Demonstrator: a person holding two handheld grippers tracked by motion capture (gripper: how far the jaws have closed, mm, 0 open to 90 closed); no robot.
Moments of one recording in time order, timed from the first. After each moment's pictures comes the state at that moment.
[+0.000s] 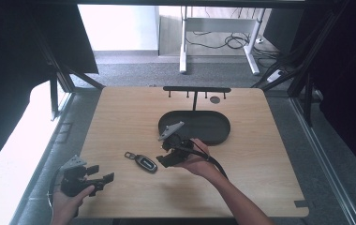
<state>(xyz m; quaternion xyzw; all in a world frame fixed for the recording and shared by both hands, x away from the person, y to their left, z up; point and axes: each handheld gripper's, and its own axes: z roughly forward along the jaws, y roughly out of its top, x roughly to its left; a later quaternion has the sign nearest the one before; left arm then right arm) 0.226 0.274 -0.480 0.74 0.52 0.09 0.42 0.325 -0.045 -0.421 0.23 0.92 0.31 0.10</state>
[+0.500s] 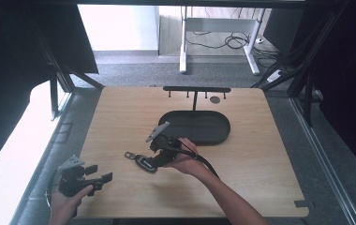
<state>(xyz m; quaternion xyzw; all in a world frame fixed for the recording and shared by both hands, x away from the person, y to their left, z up) 0.225 0.278 -0.478 0.74 0.52 0.09 0.42 0.328 -0.012 -0.425 0.20 0.93 0.30 0.09</state>
